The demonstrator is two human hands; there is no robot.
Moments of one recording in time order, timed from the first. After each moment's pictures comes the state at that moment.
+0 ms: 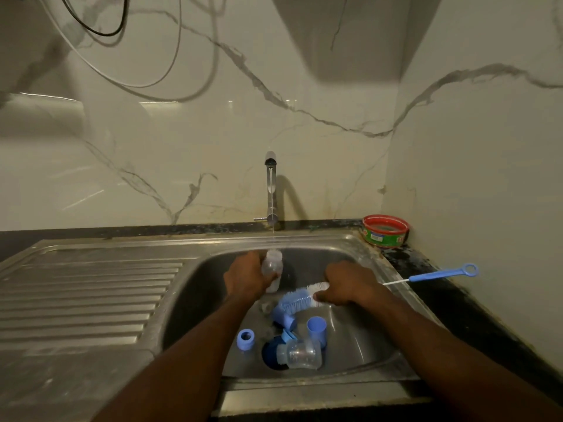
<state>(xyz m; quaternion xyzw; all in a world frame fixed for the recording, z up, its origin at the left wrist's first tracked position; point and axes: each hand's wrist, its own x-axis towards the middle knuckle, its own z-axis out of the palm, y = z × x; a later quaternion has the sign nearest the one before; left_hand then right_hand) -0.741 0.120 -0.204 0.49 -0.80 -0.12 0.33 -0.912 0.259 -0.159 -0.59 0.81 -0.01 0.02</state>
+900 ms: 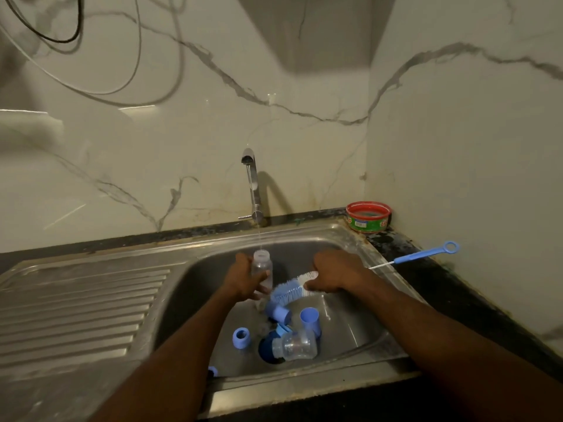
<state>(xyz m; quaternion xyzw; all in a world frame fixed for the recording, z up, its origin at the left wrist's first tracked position) -0.740 0.105 -0.219 0.43 -0.79 -0.38 0.23 -0.913 0.264 -0.156 -0.58 0.81 -0.03 0.01</state>
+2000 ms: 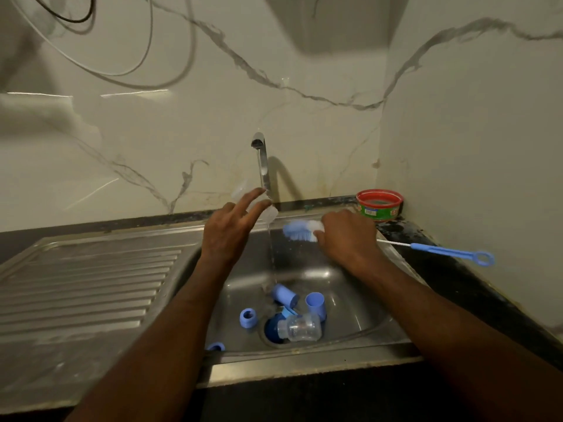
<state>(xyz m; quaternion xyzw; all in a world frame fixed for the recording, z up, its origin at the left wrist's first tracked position) -0.708 0.116 -0.146 0.26 -0.85 0.30 0.36 -0.912 0.263 -0.138 -0.52 0.81 -0.15 -0.21</state>
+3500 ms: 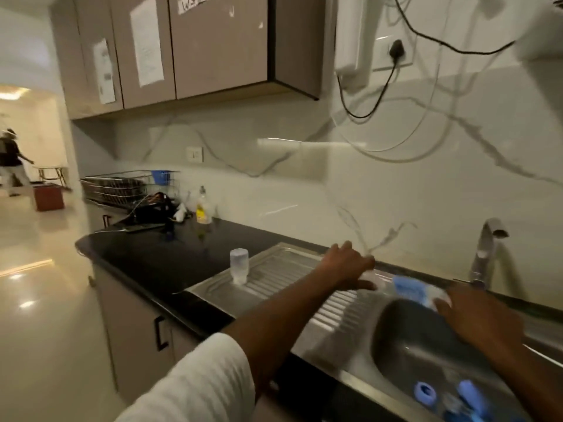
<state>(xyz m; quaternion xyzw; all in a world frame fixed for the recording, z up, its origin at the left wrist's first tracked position) -0.504 0.128 -0.057 0.46 -0.87 0.18 0.06 -0.733 0.255 -0.061 -0.61 0.78 -0.16 -0.02</state>
